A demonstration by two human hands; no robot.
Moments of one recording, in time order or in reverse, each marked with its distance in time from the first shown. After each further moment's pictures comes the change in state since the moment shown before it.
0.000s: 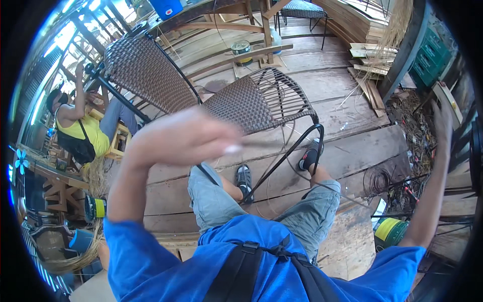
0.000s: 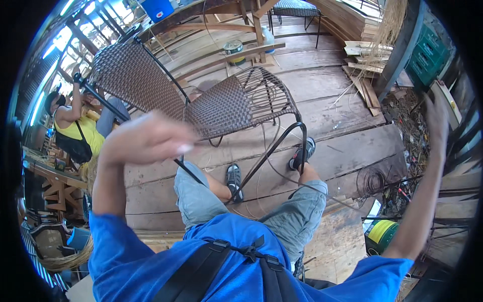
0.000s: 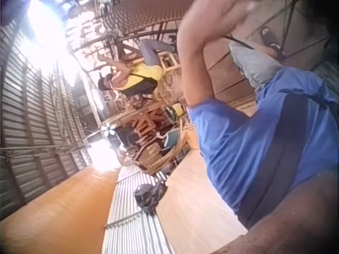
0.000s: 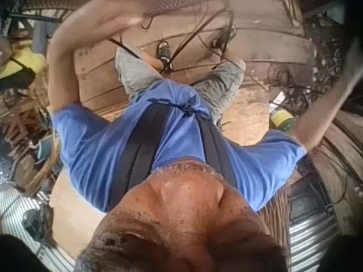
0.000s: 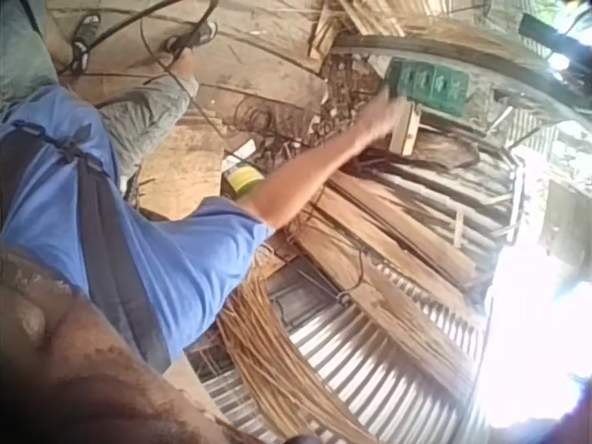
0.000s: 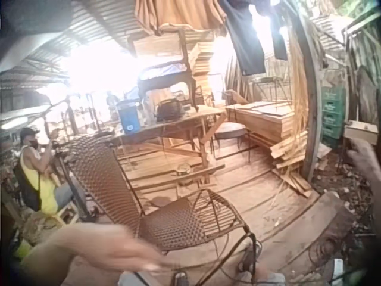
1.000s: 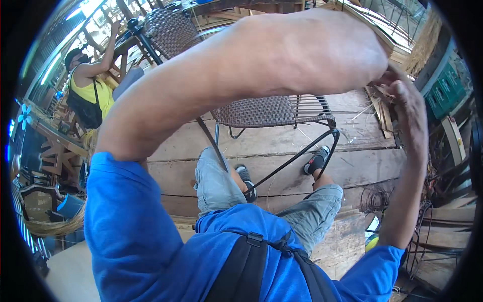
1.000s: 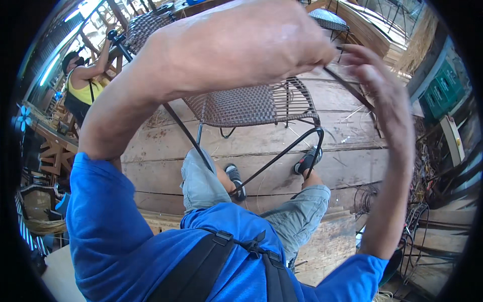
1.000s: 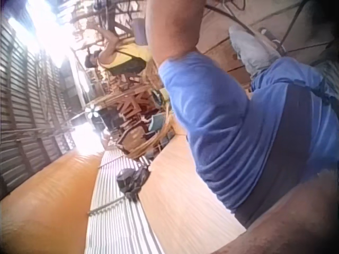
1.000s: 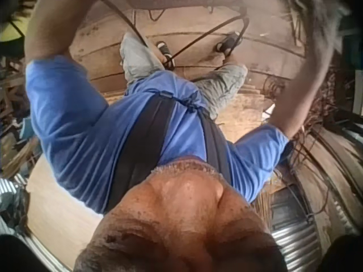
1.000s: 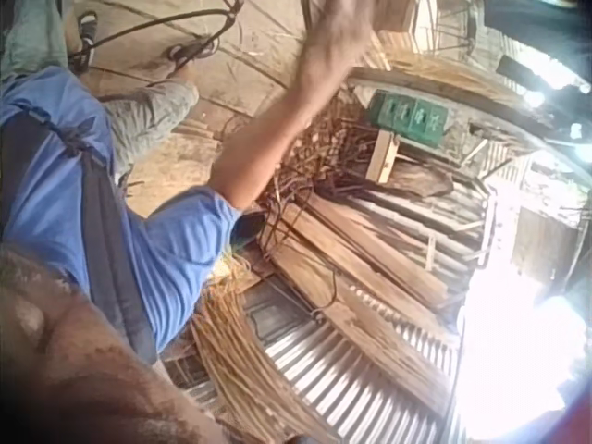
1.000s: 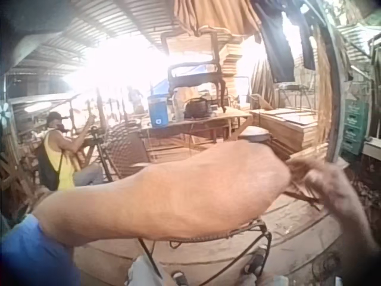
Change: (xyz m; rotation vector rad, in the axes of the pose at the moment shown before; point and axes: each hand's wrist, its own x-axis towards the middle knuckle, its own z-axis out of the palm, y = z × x) left_hand 0.029 0.055 -0.049 0.548 0.539 0.530; right_hand -0.057 -0.332 -0.125 1.146 -0.374 -0.285
